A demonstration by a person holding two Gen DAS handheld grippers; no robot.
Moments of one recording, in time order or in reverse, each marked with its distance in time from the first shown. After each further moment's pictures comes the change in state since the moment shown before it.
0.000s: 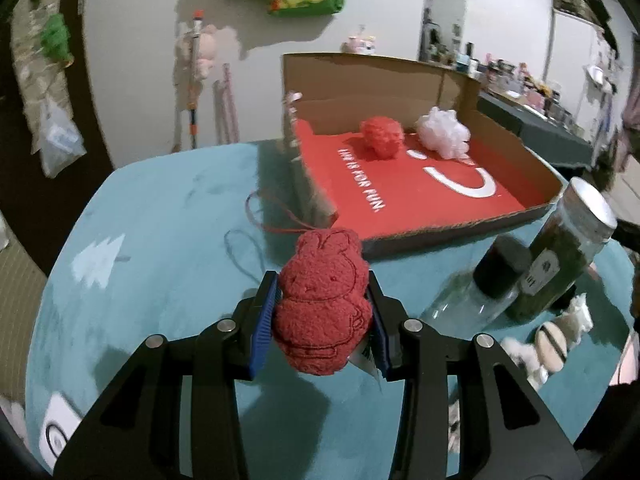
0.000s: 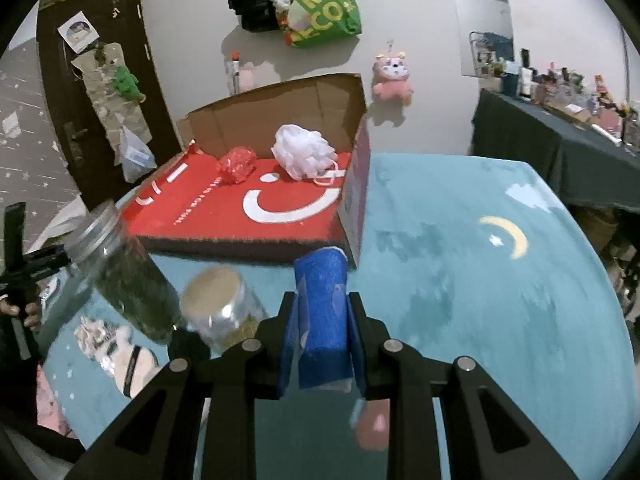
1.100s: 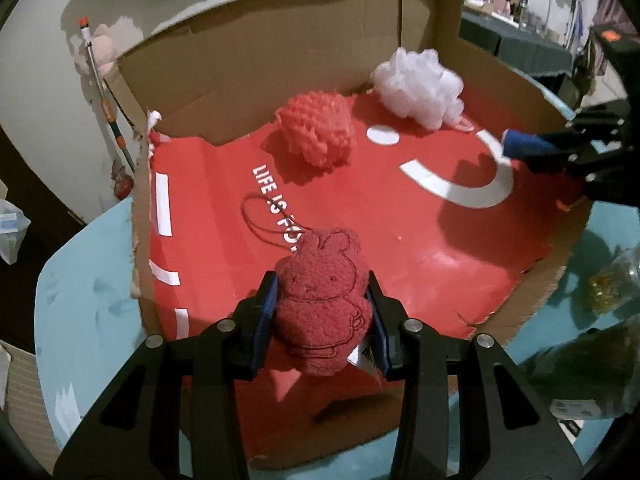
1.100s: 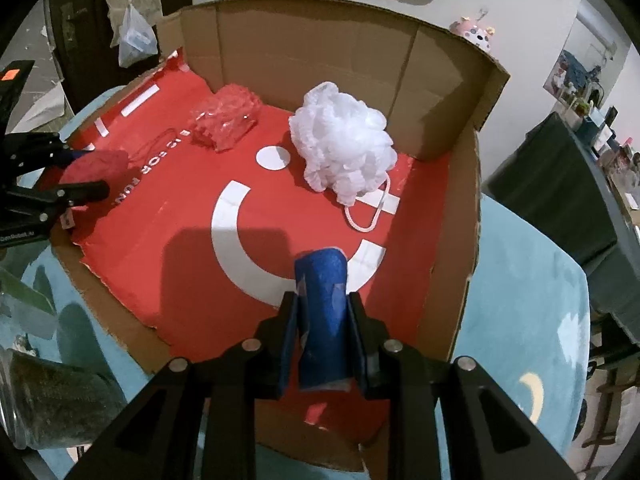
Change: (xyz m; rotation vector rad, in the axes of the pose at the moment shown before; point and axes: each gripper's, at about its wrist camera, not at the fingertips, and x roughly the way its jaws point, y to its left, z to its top) left arm 0.137 -0.065 0.097 0.265 0.270 -0.044; right arm 0.150 0.047 0.110 -0.329 0.363 -0.102
